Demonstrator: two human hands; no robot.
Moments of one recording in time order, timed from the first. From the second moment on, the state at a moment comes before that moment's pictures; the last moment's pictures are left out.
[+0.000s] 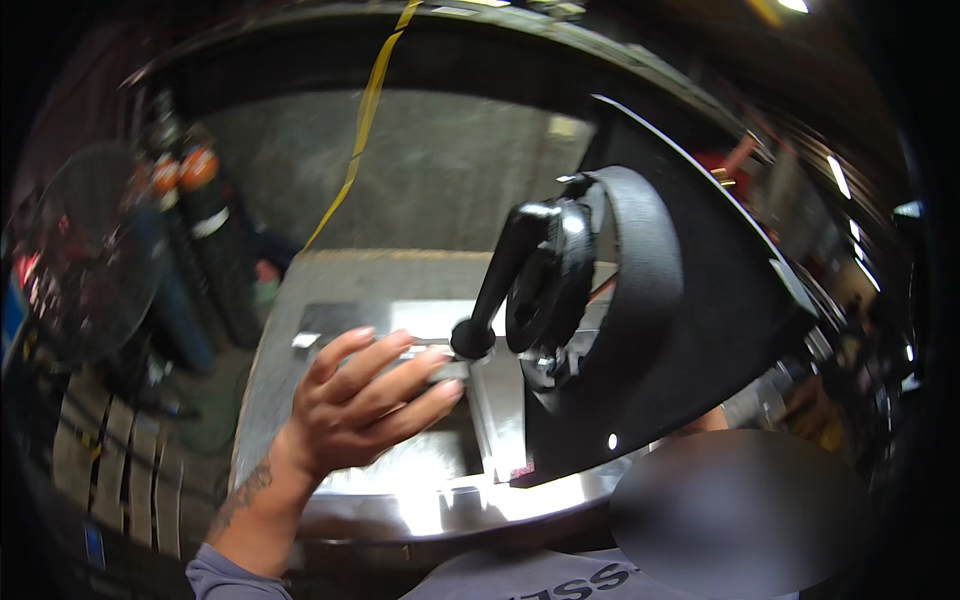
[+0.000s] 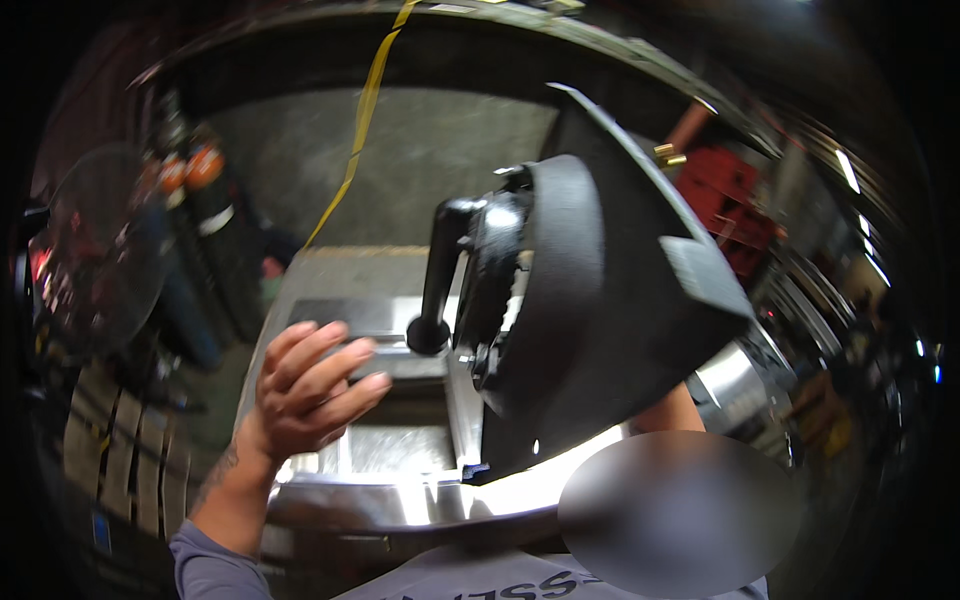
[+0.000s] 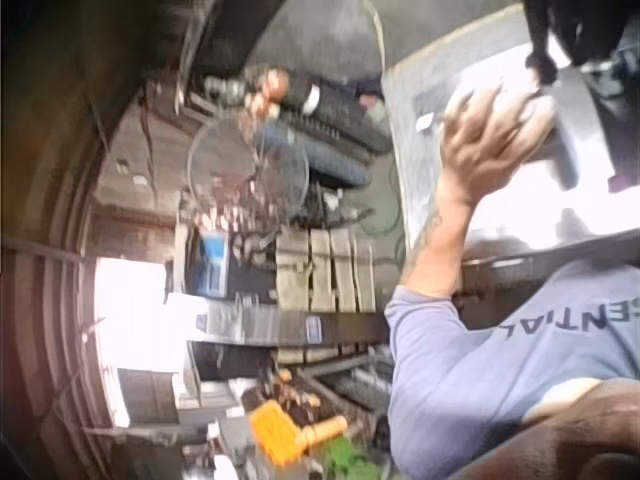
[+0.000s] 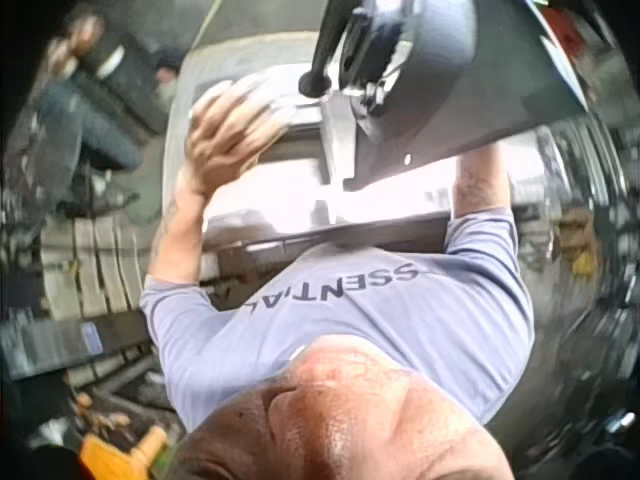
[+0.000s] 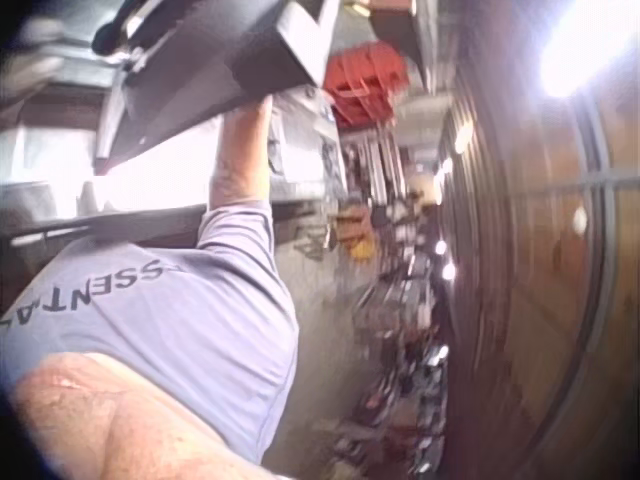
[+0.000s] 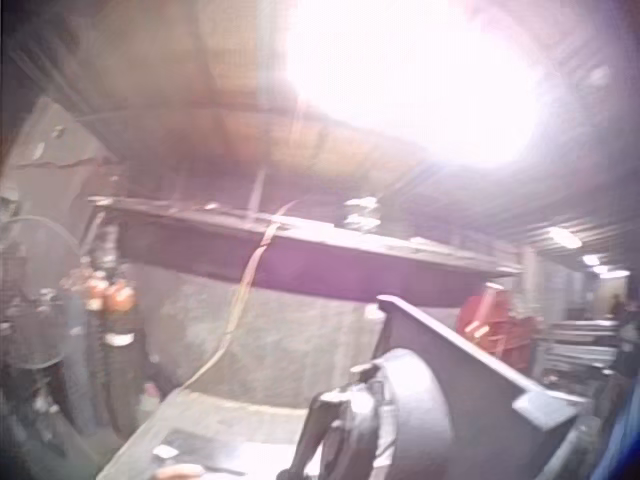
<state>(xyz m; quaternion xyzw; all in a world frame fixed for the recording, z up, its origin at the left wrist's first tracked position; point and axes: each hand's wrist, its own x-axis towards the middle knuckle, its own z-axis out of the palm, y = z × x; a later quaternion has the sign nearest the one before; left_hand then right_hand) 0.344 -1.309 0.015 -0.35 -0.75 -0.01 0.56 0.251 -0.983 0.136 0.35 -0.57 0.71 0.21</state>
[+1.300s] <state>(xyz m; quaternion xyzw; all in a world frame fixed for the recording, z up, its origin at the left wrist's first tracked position) 0.216 -0.185 0.092 -0.75 -0.63 0.09 0.20 0.882 -0.241 -0.473 -0.76 -0.39 0.51 -0.05</state>
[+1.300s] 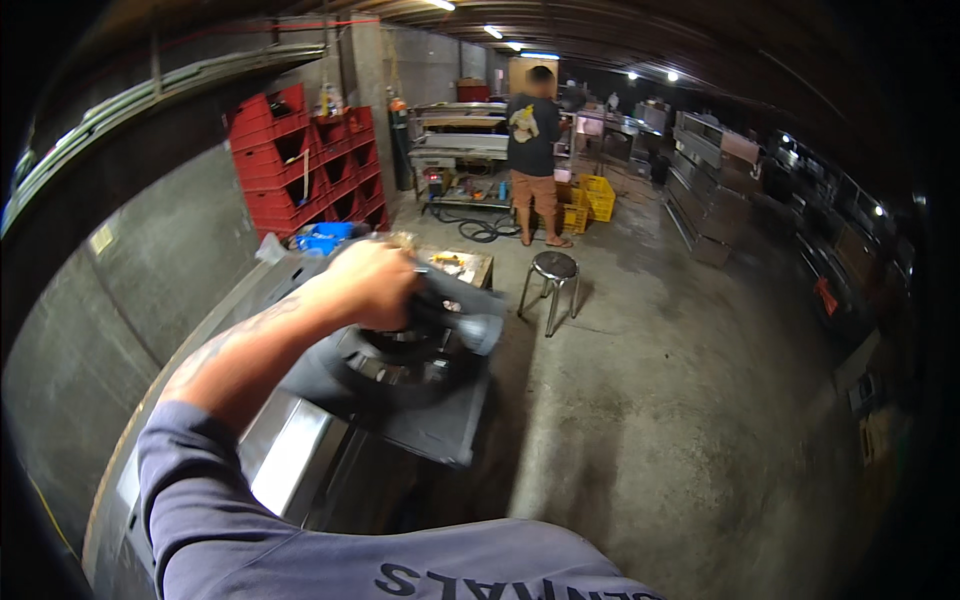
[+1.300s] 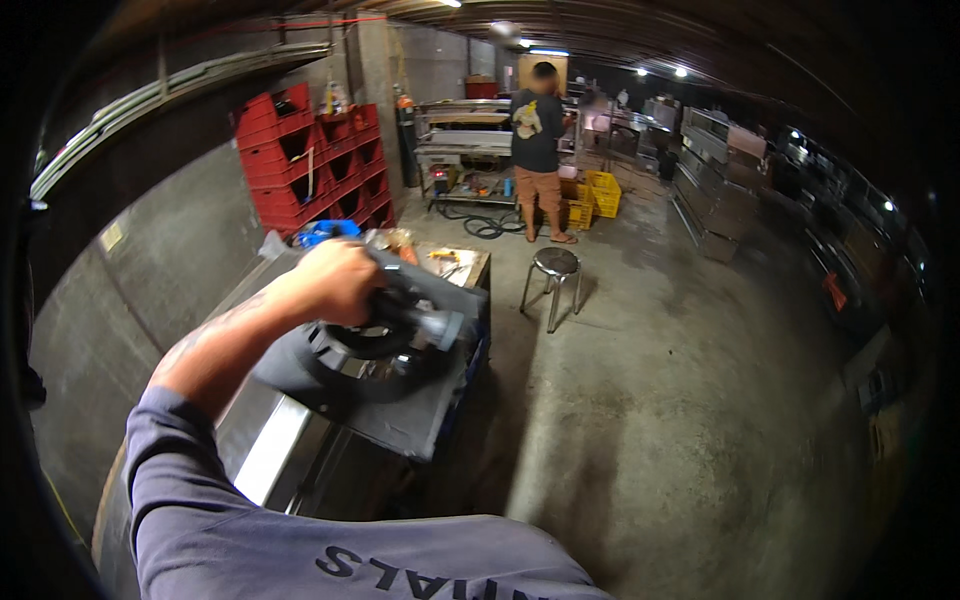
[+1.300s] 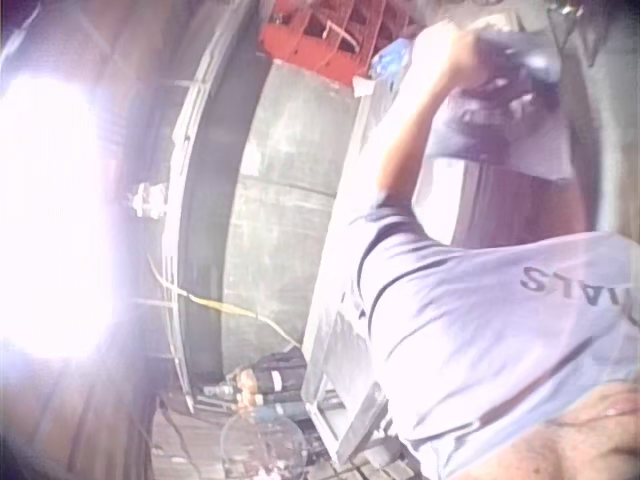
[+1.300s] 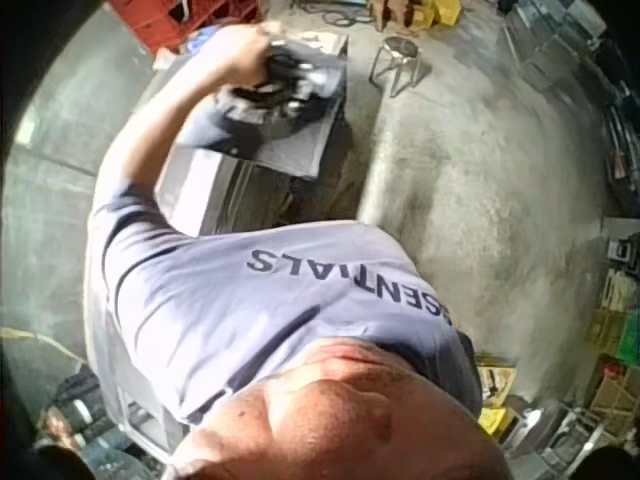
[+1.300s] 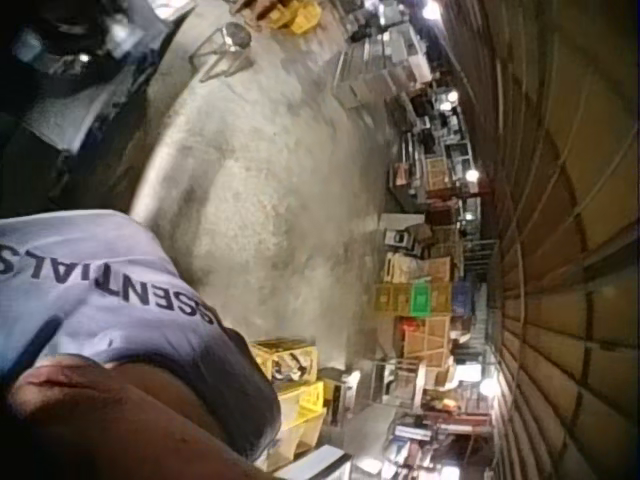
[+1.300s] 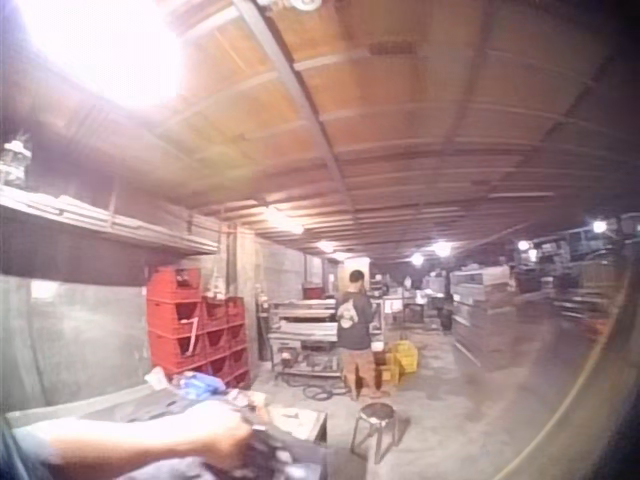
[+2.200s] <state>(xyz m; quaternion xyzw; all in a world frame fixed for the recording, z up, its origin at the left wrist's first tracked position) -0.057 -0.069 -0.040 -0.28 -0.94 -0.19 0.12 0.361 0.402 -0.212 -0.21 -0.71 0.65 0.16</state>
